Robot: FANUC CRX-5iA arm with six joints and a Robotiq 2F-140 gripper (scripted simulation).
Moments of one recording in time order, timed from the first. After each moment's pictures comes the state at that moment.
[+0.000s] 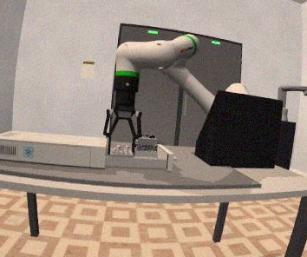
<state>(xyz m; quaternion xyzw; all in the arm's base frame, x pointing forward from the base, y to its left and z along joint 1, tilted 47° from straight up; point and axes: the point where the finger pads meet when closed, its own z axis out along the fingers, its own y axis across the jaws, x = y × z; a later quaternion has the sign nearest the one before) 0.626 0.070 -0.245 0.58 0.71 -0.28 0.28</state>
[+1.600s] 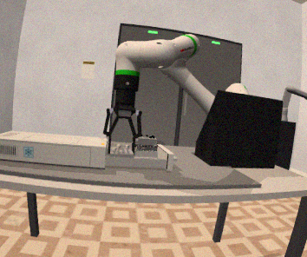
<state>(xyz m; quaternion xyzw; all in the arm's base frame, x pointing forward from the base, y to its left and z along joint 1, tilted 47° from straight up) 0.625 0.072 -0.243 0.58 0.71 -0.28 0.28</state>
